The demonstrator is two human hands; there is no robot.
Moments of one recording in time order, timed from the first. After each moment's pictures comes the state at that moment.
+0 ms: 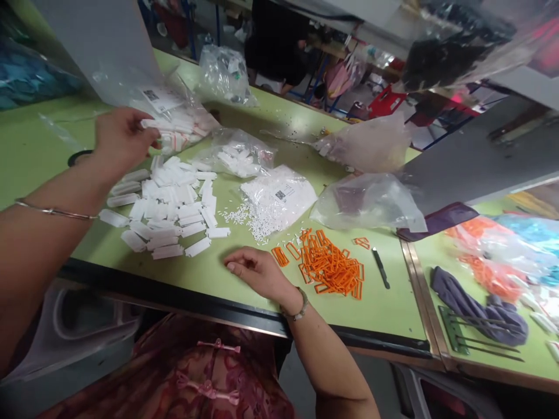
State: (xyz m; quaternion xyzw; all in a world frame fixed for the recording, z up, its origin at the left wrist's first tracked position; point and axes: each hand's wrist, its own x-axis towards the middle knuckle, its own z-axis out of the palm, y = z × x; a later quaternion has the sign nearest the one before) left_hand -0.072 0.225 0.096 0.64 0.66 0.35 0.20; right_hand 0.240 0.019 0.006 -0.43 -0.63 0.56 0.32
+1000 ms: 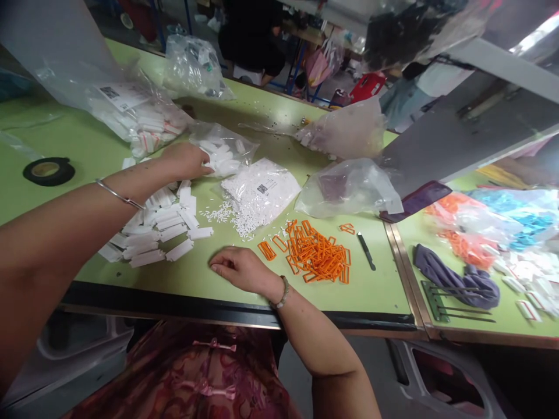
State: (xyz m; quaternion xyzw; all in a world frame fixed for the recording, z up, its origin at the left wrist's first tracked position) left_hand 0.041 0.289 0.055 0.85 0.52 -0.05 0.06; right_hand 0.238 0.028 -0.005 -0.42 -0.75 0.46 0.24
